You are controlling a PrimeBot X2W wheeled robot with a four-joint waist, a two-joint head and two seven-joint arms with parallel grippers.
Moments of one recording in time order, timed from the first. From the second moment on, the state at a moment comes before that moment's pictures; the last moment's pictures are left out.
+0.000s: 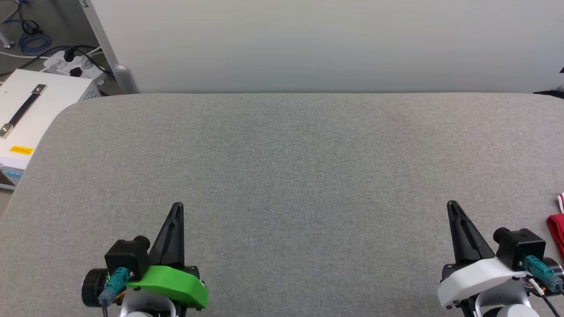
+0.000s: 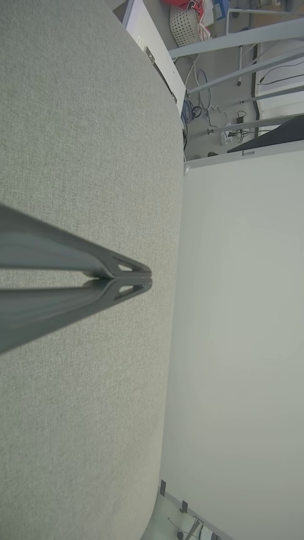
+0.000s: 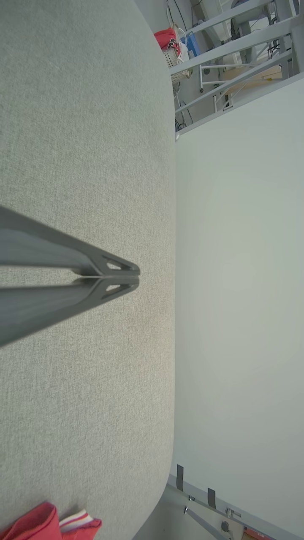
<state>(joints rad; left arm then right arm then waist) 0.02 0.07 -0.03 0.05 -0.19 -0.08 -0.16 0.03 -0.05 -0.01 0.02 0.14 0.13 -0.11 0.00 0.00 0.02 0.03</state>
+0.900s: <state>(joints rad) 0.02 0.06 -0.02 0.04 -0.12 -0.06 -0.10 0.02 -0.05 0.00 0.02 0.09 0.13 -0.07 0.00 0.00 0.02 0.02</state>
